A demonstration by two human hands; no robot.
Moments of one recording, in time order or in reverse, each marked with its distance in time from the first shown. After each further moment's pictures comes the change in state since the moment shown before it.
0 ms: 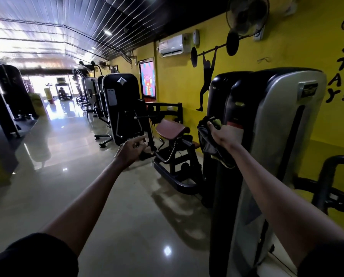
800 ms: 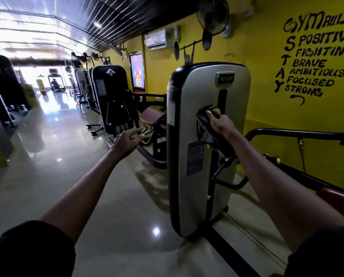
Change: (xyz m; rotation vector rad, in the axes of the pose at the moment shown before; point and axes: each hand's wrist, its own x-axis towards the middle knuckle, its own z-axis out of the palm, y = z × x) left_hand -0.294 0.236 0.073 -0.075 -0.042 0.057; right_hand -0.226 0.144 -0.288 0.049 -0.019 0.042
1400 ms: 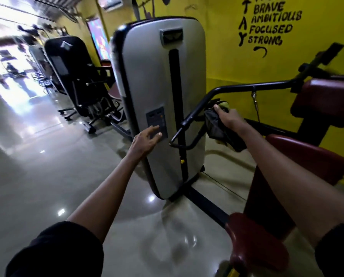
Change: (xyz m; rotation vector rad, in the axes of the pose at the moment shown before) left_hand -0.087 0.122 0.239 0.070 -0.234 -0.013; right_hand -0.031 0.218 -0.157 0.054 0.029 0.252
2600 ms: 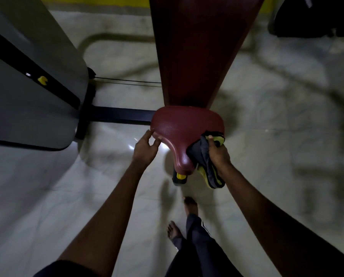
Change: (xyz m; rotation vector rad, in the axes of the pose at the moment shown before) left_hand -0.132 -0.121 0.523 -0.078 -0.870 -0.126; right_hand -0.129 0.586 0.136 0.263 0.402 1.123
